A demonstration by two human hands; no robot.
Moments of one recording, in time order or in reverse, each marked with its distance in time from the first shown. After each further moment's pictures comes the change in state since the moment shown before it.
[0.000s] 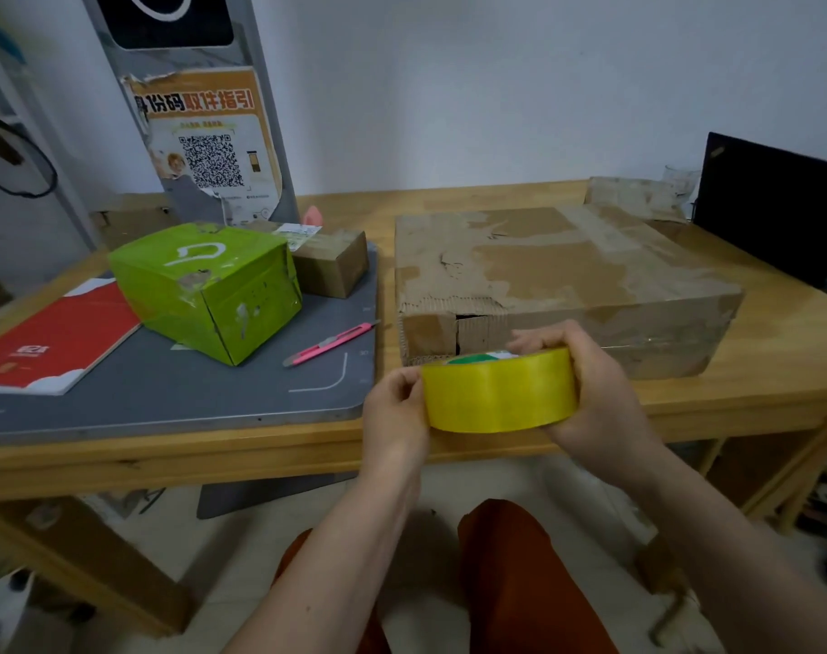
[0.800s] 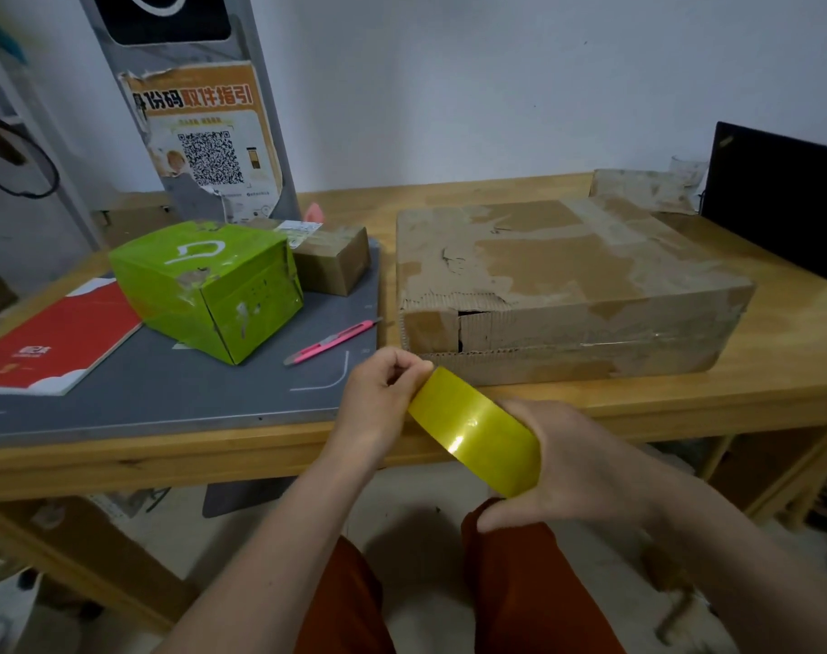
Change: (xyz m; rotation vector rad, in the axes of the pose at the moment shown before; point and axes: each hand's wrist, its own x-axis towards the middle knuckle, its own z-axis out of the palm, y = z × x) left_hand 0.023 0.013 -0.027 0.376 -0.142 0.319; right_hand -0.007 -0.027 0.006 -0.152 -0.589 0.164
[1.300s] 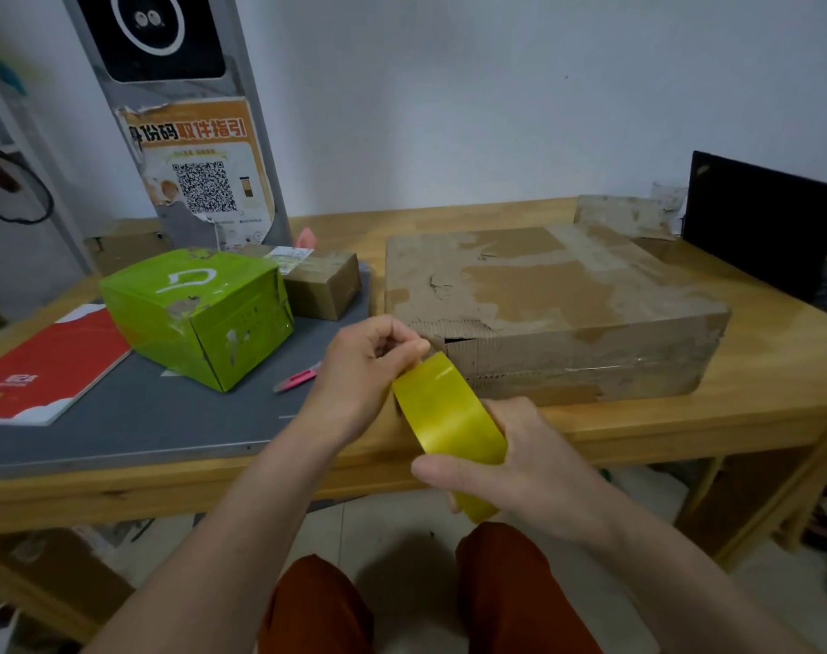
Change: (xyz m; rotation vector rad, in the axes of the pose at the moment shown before) left_hand 0.029 0.037 -0.018 0.088 -0.057 0.288; right_hand 0.009 -0.044 0.003 0.529 0.153 0.024
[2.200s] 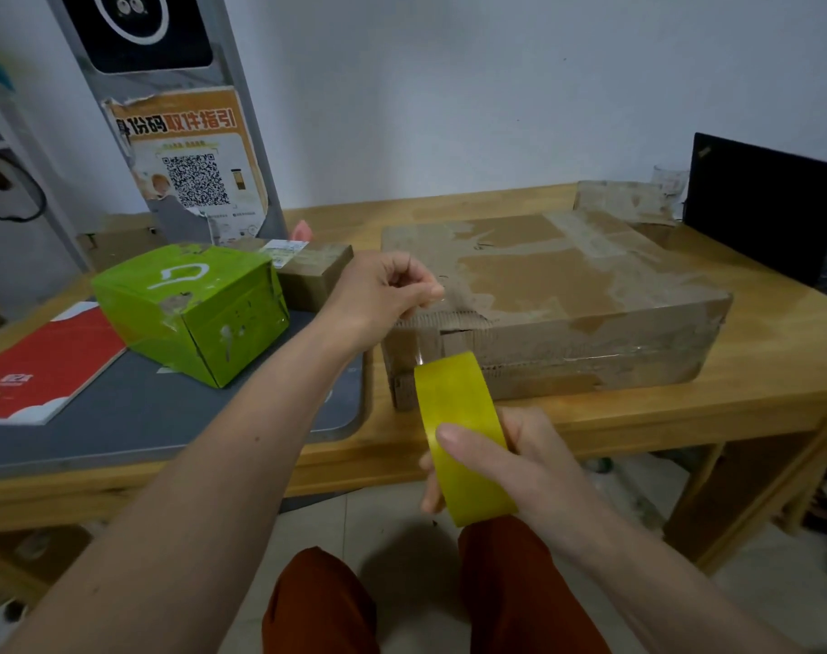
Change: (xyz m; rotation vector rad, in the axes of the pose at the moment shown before) left_hand 0.056 0.027 -0.001 0.074 -0.112 -0.015; right_hand -0.009 0.015 0.006 0.275 0.076 0.072
